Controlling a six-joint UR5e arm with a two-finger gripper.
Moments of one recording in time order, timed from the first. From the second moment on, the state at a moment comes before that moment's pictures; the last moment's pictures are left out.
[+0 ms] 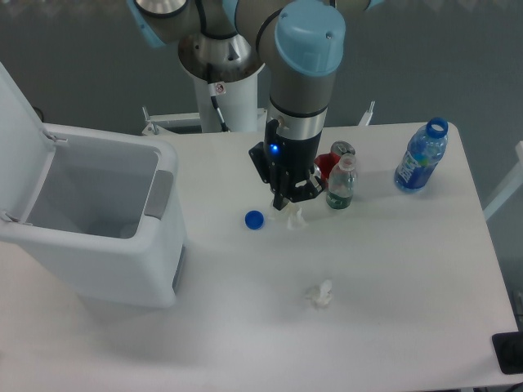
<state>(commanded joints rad) 2.50 -1.74 -1.55 -1.29 1.42 1.19</state>
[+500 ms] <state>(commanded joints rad) 2.49 -1.74 -1.50 -1.29 1.41 1.10</state>
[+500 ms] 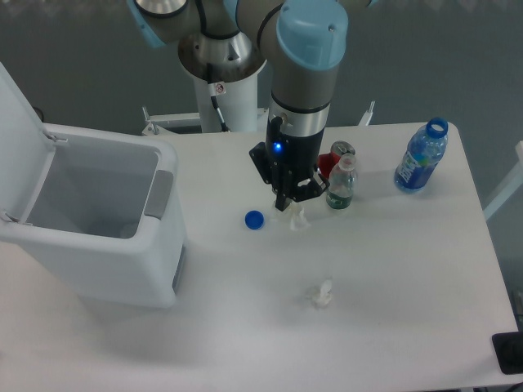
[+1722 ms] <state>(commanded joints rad) 2.31 -1.56 -1.50 -1.24 1.17 0.46</state>
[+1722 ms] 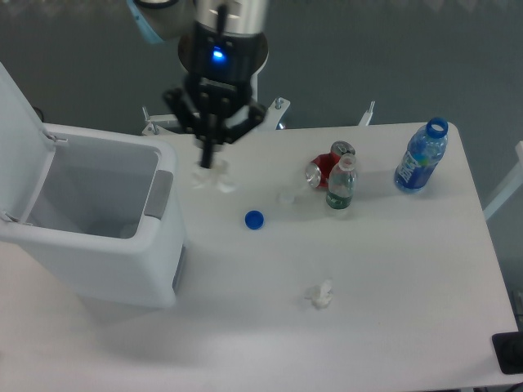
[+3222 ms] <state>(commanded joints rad) 2.17 -1.58 -1.53 -1.18 1.17 0.48</state>
